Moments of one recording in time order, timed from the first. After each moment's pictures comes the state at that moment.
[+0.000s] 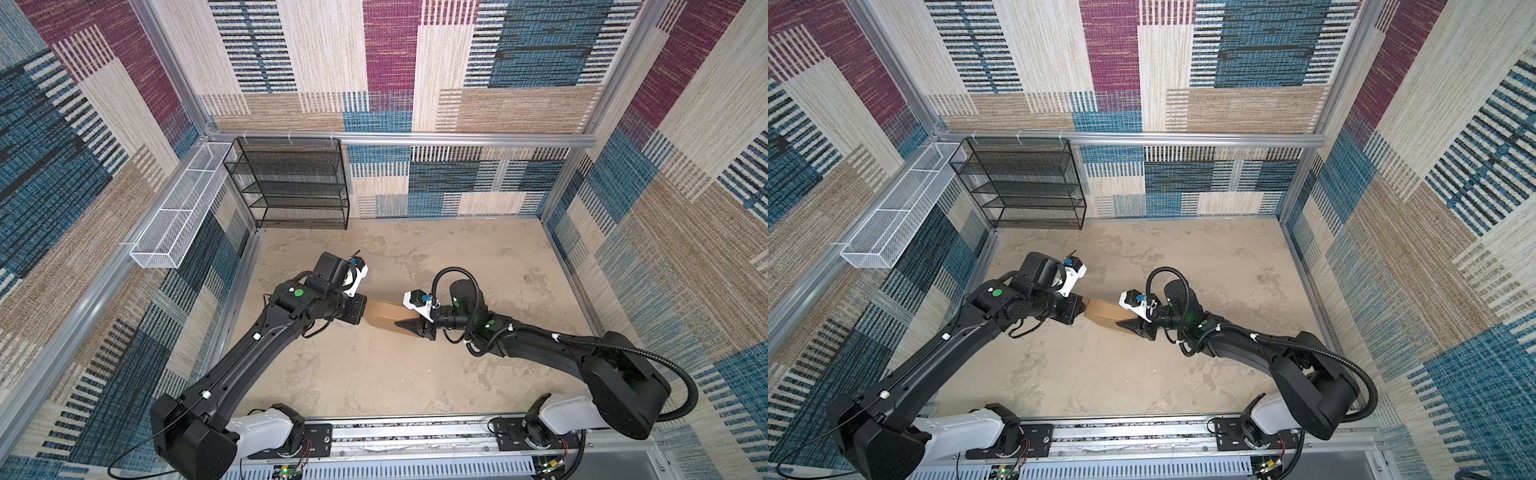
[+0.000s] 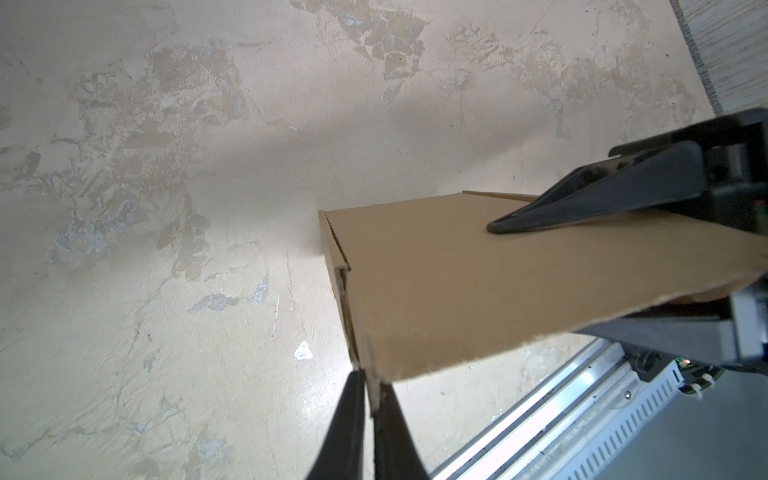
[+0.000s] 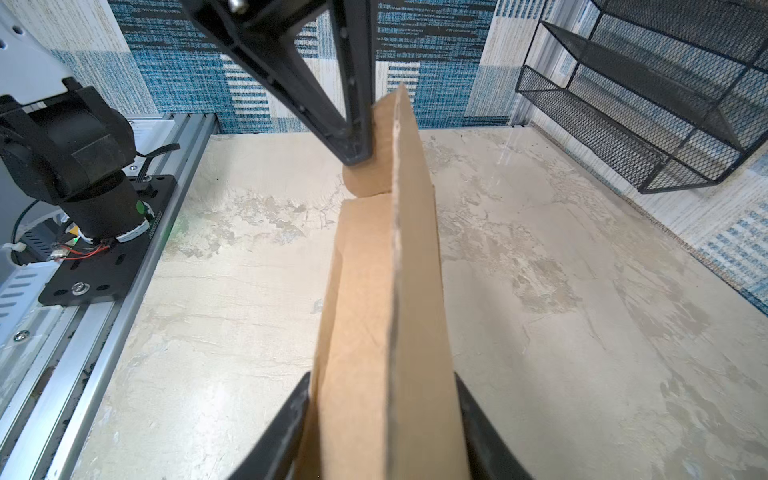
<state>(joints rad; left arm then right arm) -0.53 1.23 1.18 -0.93 0.16 -0.17 0.70 1.42 0.68 0.37 -0.59 -0.33</state>
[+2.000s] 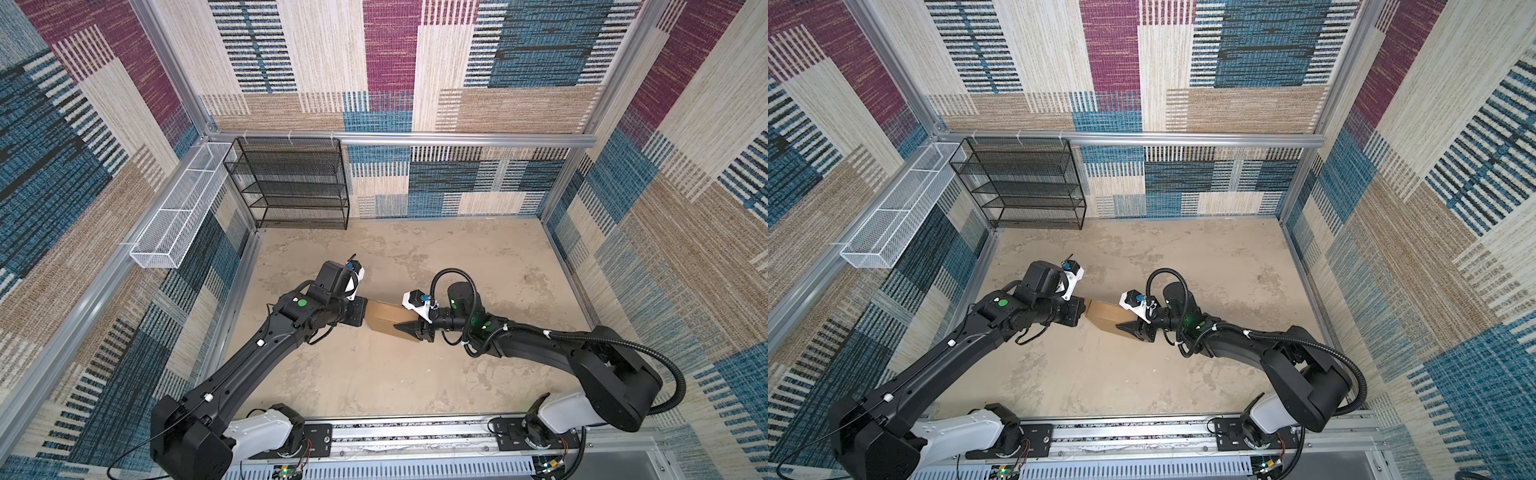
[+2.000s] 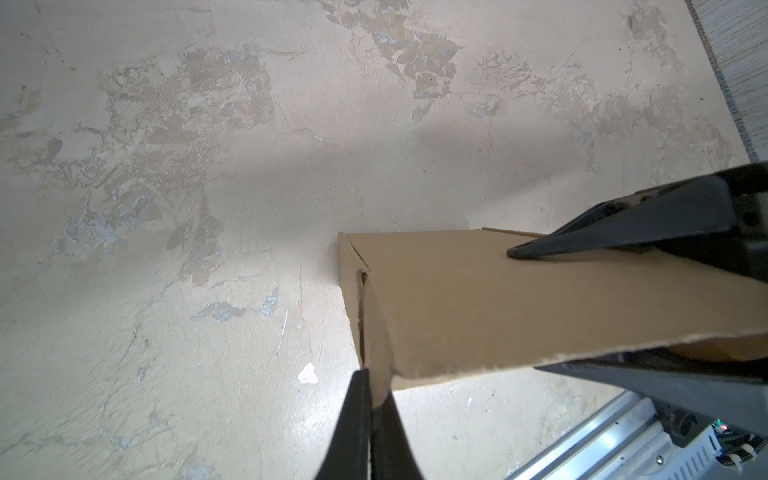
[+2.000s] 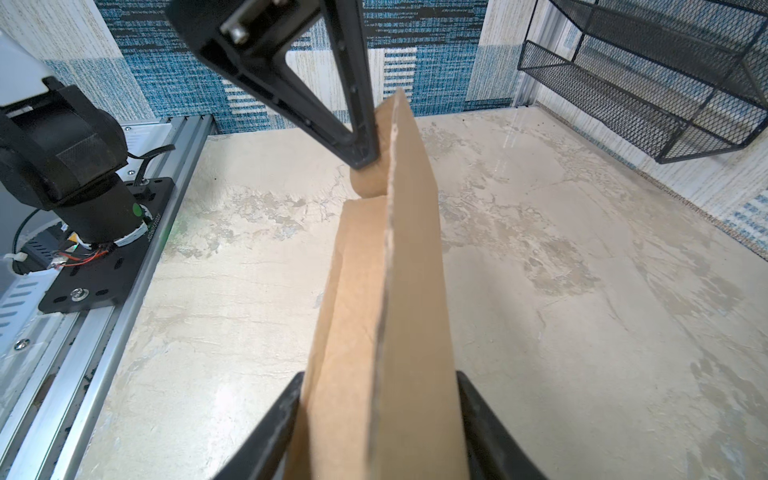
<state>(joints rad) -0.54 1.19 1.05 -0.77 0.08 -0.26 0.70 1.47 0.65 0.43 -0.59 -0.28</state>
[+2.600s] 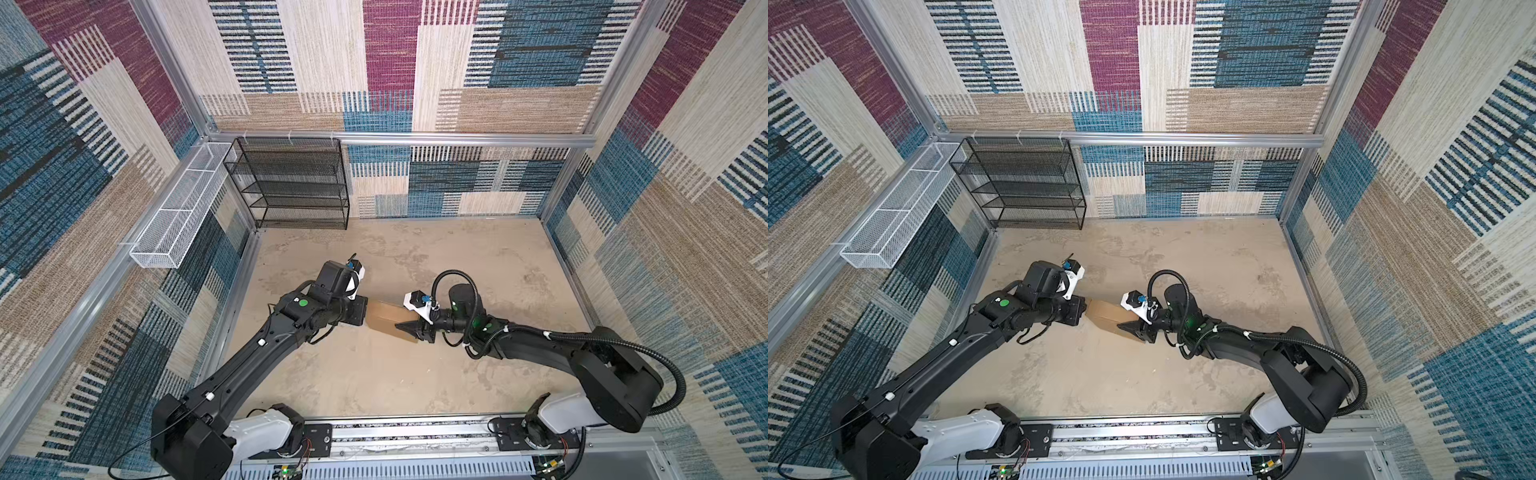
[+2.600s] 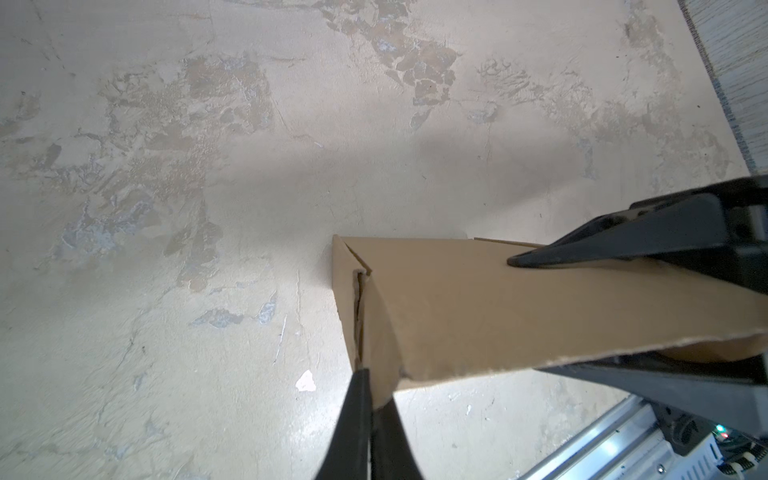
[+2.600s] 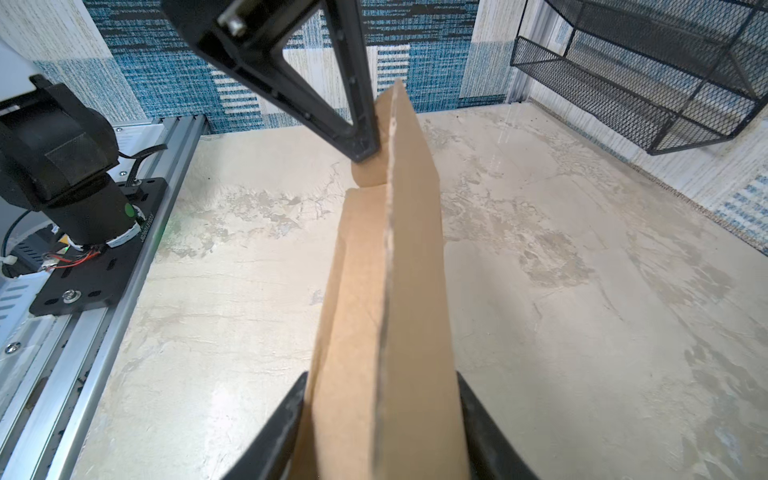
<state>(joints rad) -0.54 1.20 1.05 -0.76 0.08 -0.27 0.70 1.46 0.63 0.46 -0.57 -0.26</state>
